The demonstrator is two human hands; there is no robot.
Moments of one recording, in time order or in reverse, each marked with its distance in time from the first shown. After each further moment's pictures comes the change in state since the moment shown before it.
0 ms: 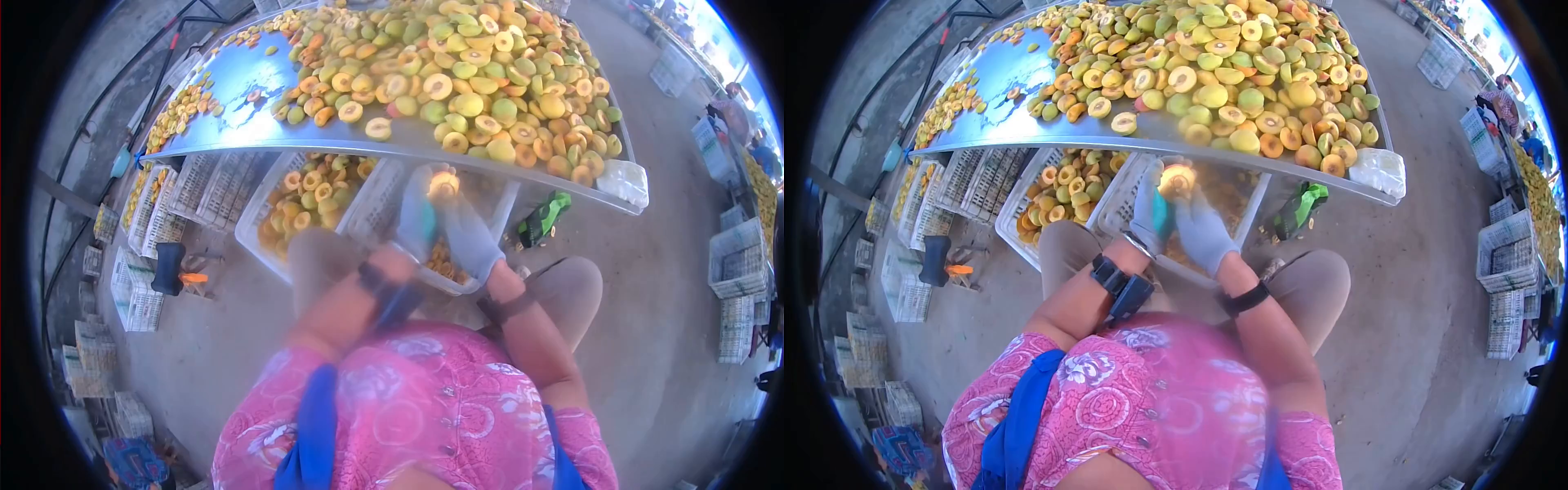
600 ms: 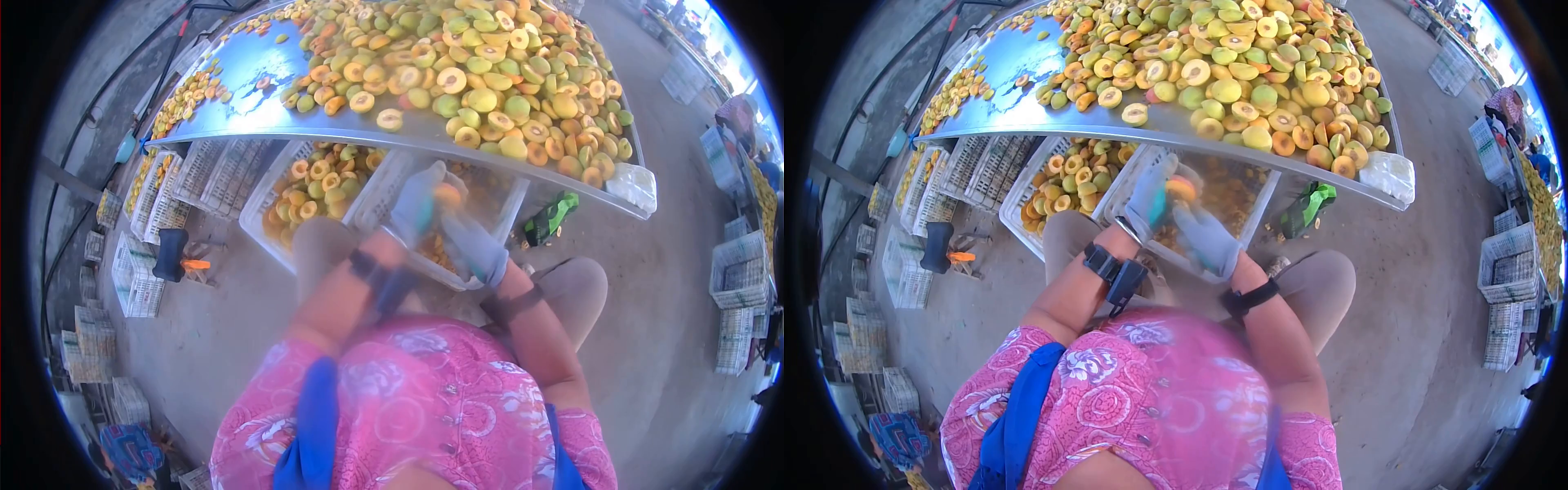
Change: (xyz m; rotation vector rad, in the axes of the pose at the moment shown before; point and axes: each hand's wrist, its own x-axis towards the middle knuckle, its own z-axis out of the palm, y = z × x) left_hand -0.007 0.045 -0.005 0.270 -0.112 -0.243; right_hand -0.013 -0.006 0.002 0.631 -0.340 0.338
